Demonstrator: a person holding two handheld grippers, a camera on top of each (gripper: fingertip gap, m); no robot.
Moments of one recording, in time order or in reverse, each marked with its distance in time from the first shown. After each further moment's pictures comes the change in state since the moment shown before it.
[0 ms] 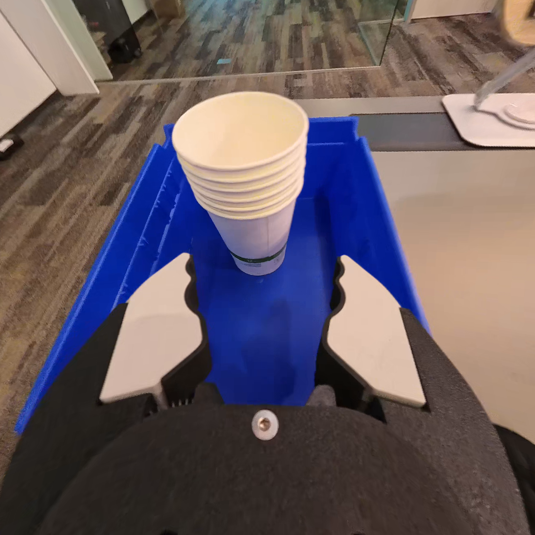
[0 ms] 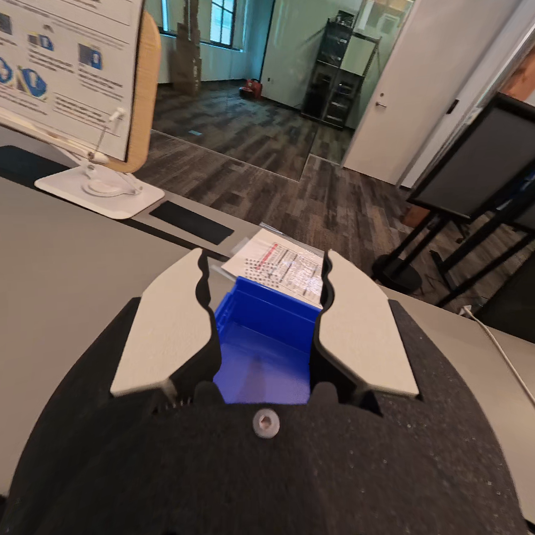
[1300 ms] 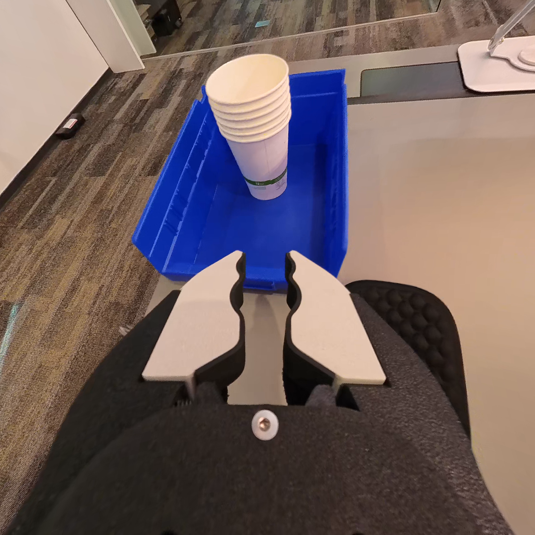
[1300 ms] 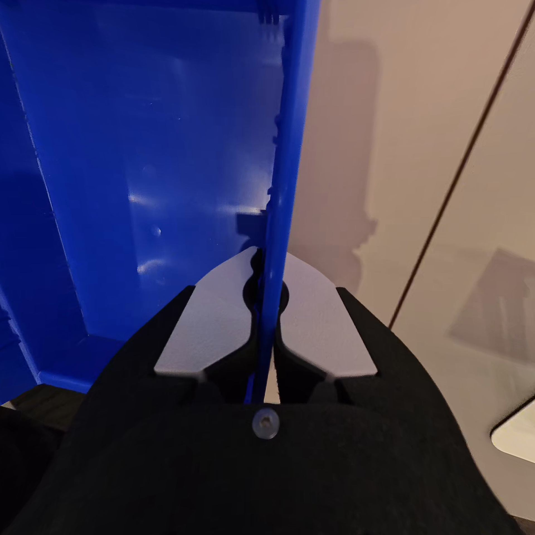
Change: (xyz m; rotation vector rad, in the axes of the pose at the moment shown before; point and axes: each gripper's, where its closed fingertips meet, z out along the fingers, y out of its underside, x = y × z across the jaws) left arm 0.025 0.025 -0.135 -0.091 -0.145 0.038; right arm 0.046 0.254 -0.008 -1.193 -0.209 0.422
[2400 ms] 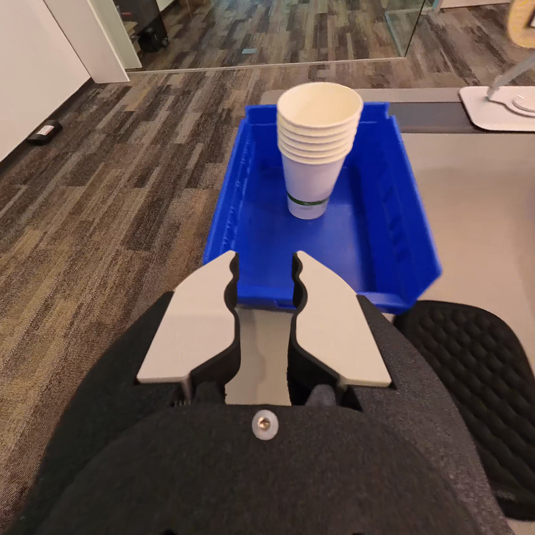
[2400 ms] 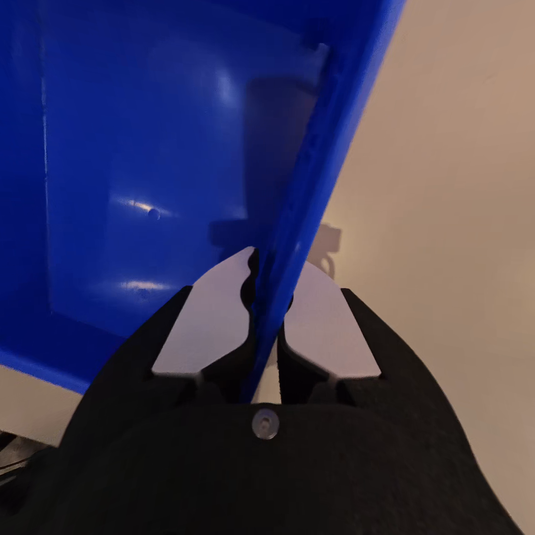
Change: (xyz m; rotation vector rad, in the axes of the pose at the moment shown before) left arm -0.087 -0.009 0.021 0.063 0.087 -0.057; right arm -0.374 -0.040 0.066 0.075 0.007 -0.076
